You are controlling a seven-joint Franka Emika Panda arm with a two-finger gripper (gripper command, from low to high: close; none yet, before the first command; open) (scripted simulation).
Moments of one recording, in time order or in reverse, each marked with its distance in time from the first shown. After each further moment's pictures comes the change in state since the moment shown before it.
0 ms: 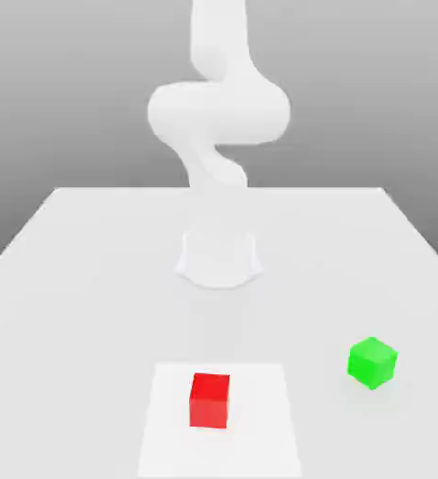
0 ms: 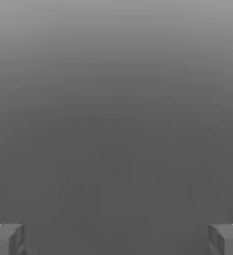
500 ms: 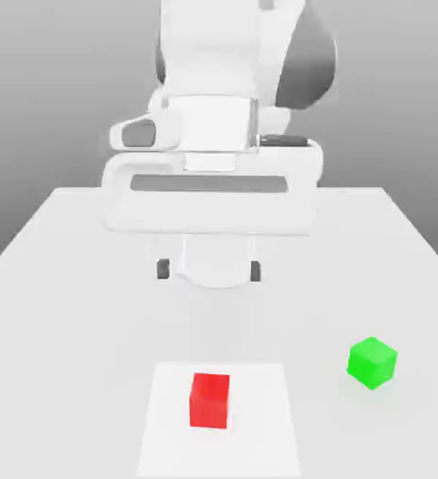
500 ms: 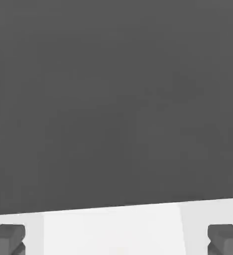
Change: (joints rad) arm -0.019 0.552 -0.001 -0.273 -0.004 0.305 0.041
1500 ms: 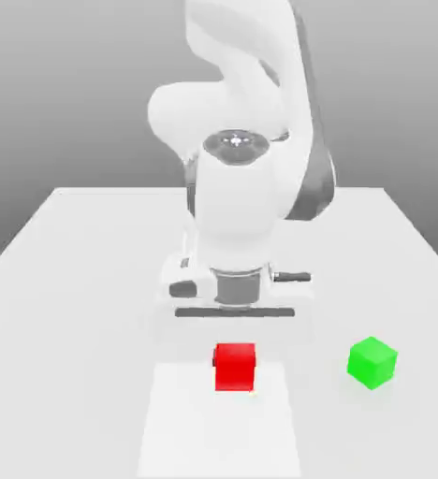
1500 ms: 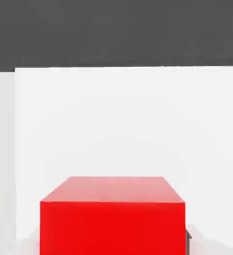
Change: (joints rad) arm 0.111 0.167 0.078 -0.111 0.044 0.088 -0.078
